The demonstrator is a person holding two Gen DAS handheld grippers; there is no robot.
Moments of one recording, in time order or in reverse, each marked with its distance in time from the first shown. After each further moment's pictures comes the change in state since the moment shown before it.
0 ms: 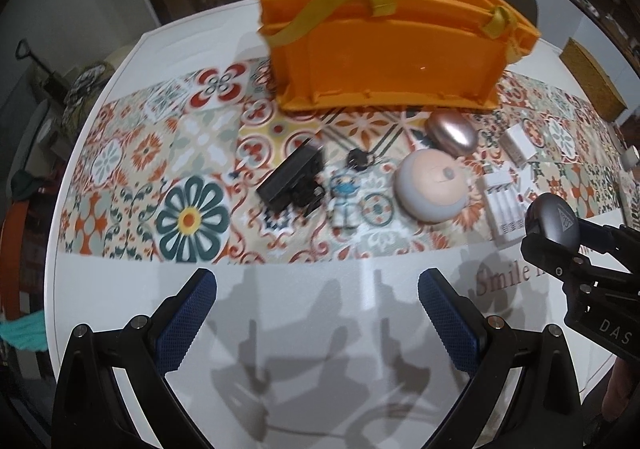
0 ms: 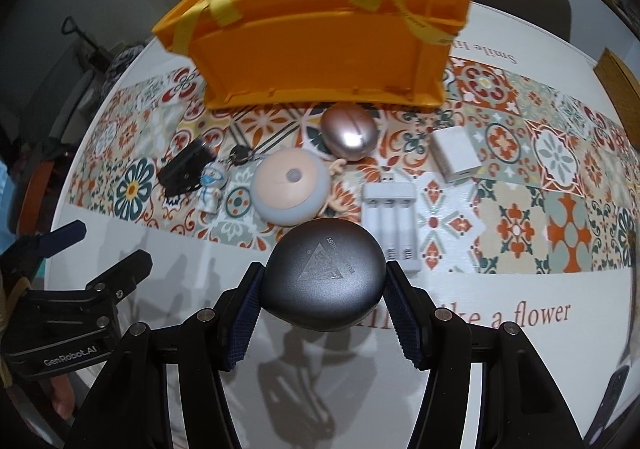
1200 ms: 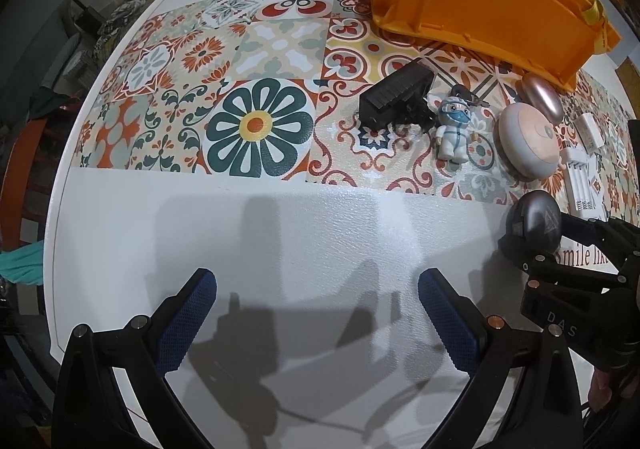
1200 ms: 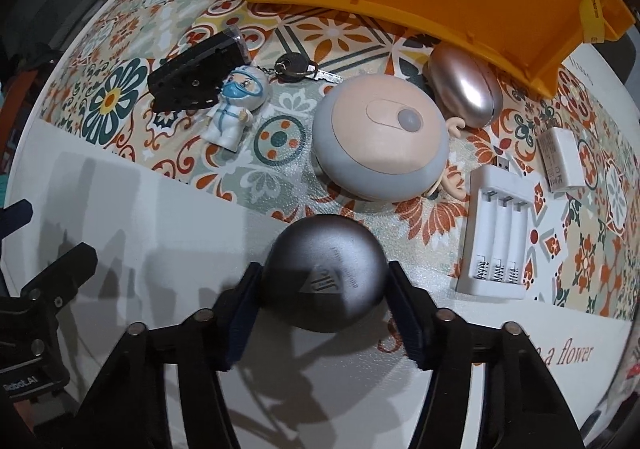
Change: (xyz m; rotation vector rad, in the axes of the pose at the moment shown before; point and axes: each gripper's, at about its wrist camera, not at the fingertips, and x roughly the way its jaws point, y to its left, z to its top) left arm 0.037 0.063 -0.046 -0.171 0.161 0.092; right arm 0.099 0.085 -0.003 -0.231 0.189 -0.058
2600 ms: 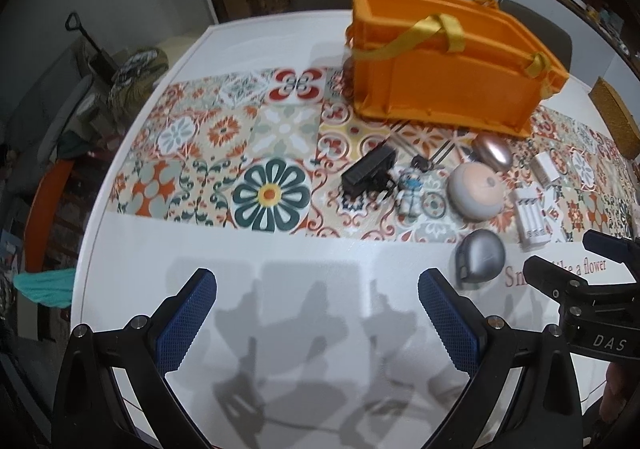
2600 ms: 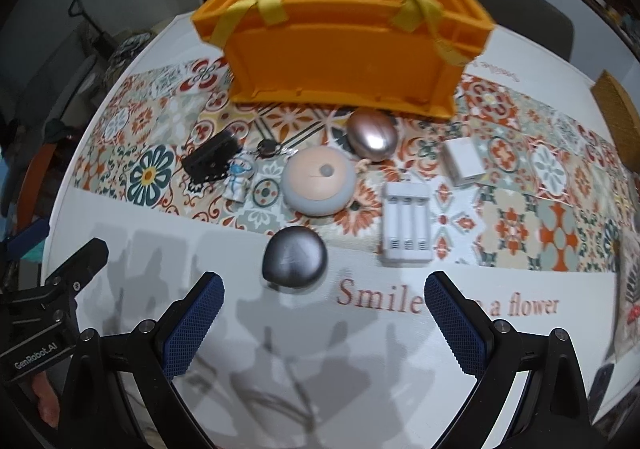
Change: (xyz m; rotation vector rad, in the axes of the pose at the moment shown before) left arm -0.078 0.000 -0.008 0.009 -0.206 -0.006; right arm -0.106 -0.047 -0.033 0.151 -0.164 0.031
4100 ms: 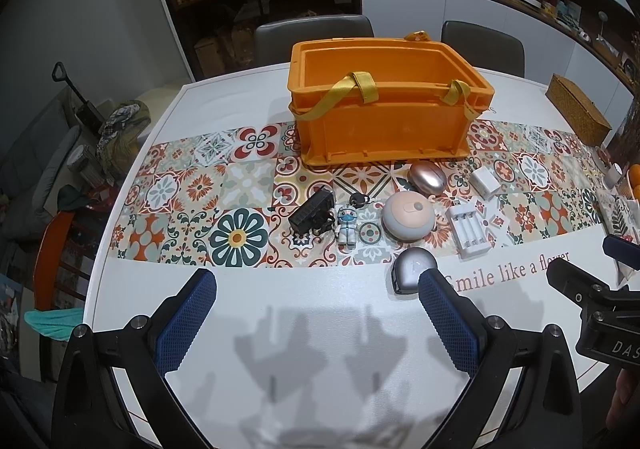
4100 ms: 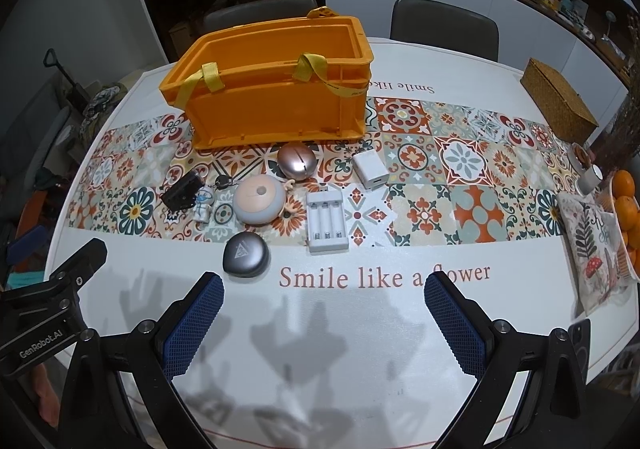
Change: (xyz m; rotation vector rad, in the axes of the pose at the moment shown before) left arm -0.074 -0.051 -0.003 0.108 -0.167 -0.039; right arm -0.093 -0.047 -0.045 0.146 -0.176 -0.111
